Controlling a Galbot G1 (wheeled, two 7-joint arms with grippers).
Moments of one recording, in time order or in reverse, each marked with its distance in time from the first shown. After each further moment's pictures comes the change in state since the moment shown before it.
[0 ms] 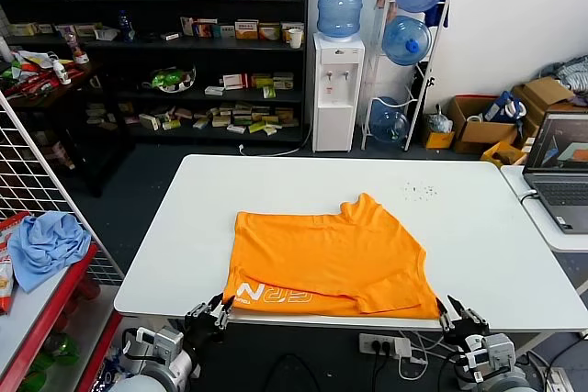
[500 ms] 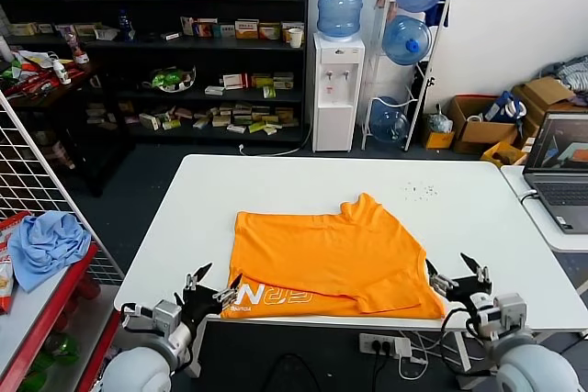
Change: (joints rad) left arm -0.161 -0.006 0.026 0.064 -0.032 0.000 0.000; right arm 0.196 -0.086 -0.021 -0.034 0.179 0.000 -0.015
